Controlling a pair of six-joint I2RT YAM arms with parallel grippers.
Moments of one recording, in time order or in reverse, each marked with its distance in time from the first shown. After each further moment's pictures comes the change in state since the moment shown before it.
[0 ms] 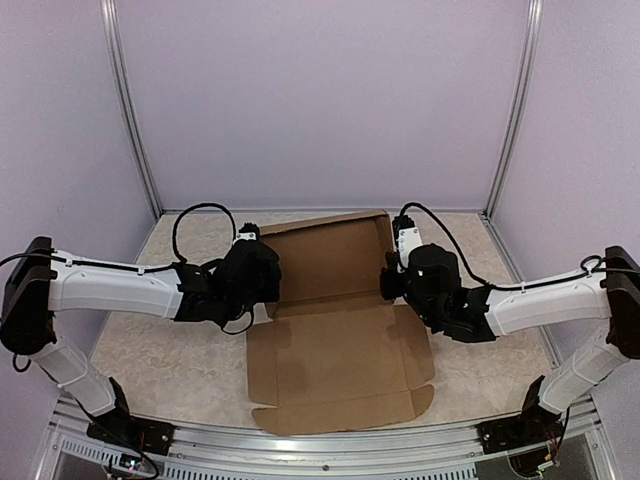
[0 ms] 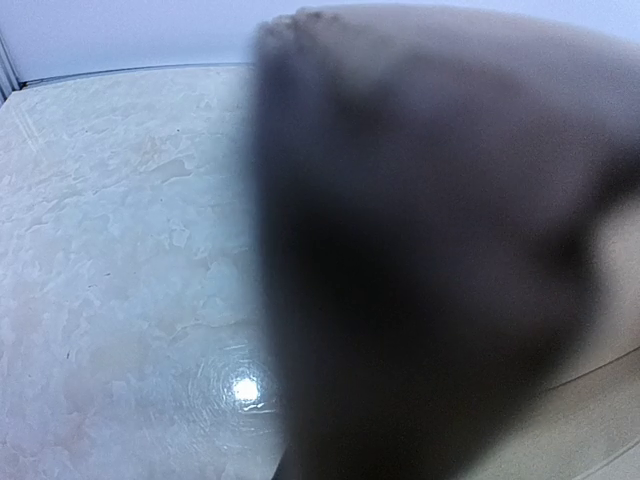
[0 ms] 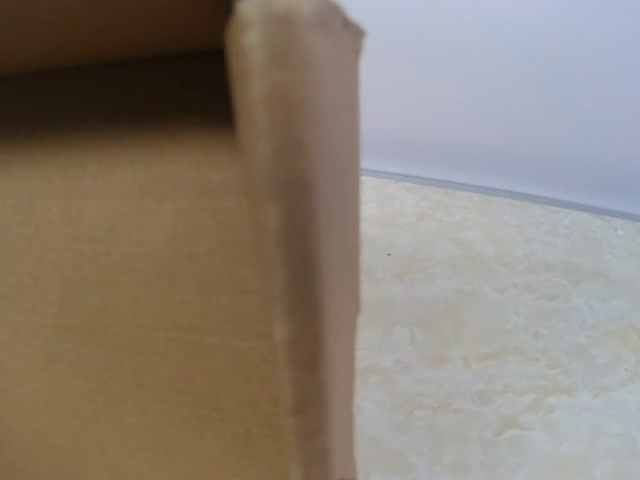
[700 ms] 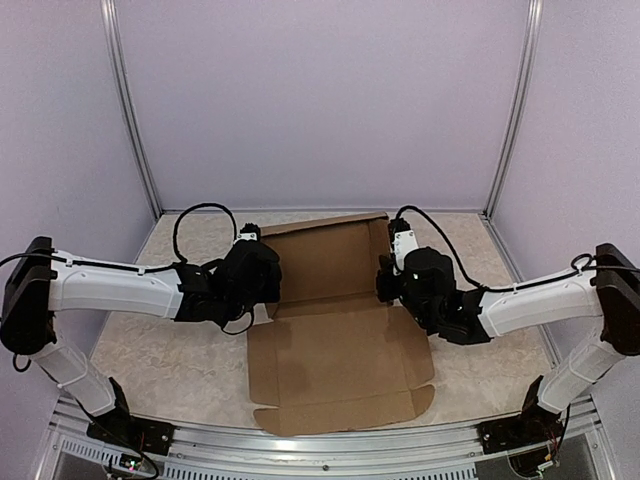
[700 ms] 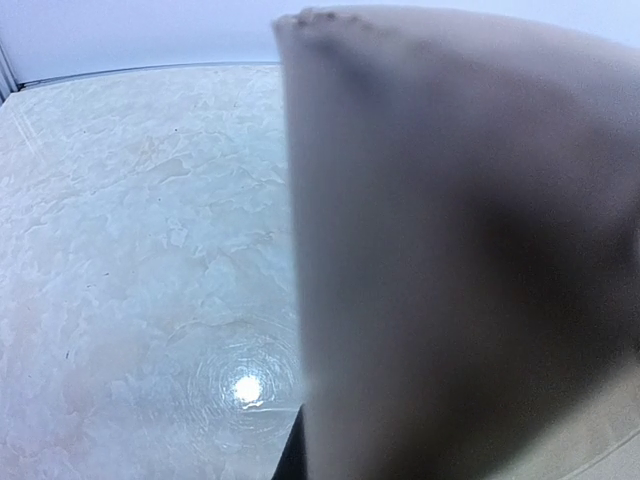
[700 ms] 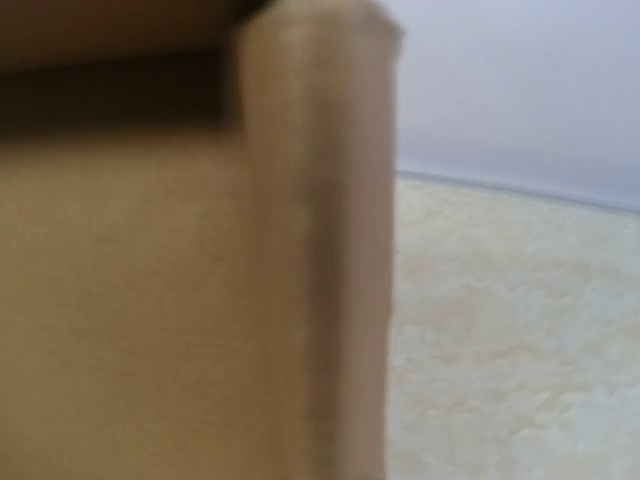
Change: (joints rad) left arm -0.005 0.001 0.001 -0.003 0.002 0.004; right arm 0.001 0.041 -0.001 0.046 0.009 -0.003
